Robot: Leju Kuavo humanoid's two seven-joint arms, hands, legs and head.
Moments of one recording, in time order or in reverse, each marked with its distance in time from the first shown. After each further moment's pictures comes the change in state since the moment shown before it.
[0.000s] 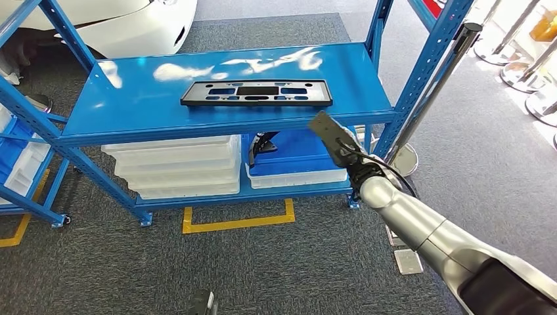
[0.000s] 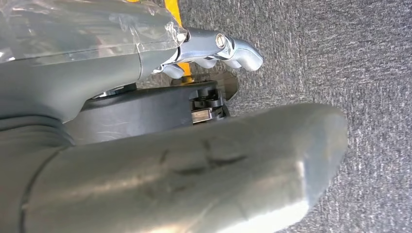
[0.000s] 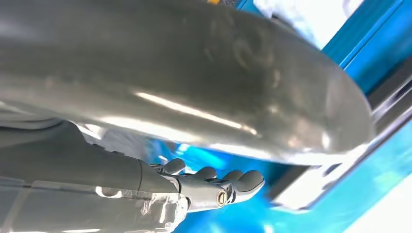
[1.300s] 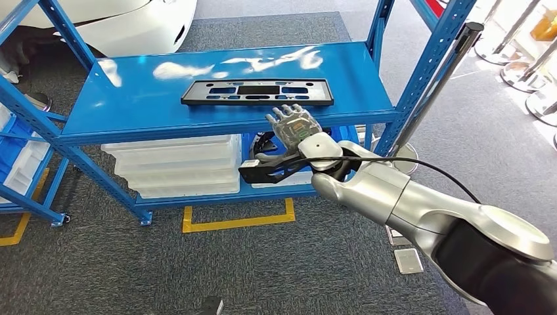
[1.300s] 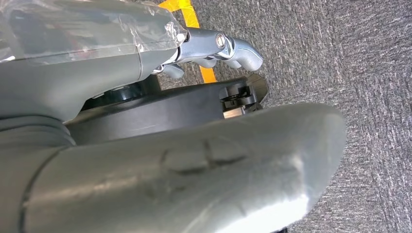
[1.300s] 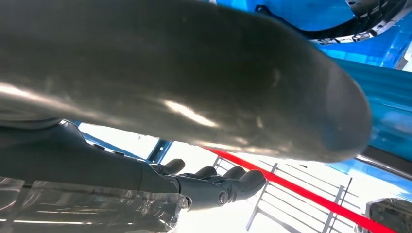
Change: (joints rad) left arm -0.006 0.000 -0.109 0.033 -0.042 -0.026 0.118; right arm -0.290 0.159 0.314 0.045 0.811 0.536 0.103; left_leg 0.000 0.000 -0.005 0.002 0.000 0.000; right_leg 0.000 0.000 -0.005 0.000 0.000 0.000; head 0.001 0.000
